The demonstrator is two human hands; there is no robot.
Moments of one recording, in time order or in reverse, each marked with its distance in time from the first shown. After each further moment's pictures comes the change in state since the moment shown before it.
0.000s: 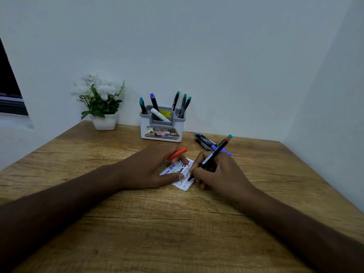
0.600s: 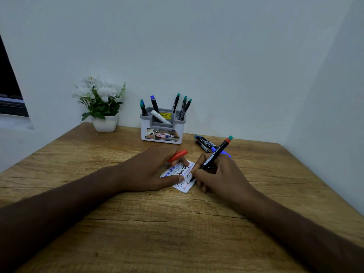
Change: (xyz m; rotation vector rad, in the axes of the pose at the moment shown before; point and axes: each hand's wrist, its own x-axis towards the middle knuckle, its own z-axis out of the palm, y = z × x) left_hand 0.000 0.001 -0.001 -0.016 0.007 0.008; right_hand 0.000 0.000 0.000 -0.007 0.019 0.012
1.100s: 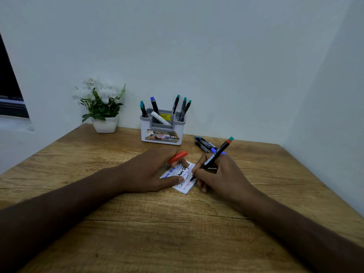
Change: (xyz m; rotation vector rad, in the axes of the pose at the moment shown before) left_hand -0.001 0.001 0.000 0.024 -0.002 -0.018; right_hand 0.003 0.001 -0.001 0.027 0.012 0.054
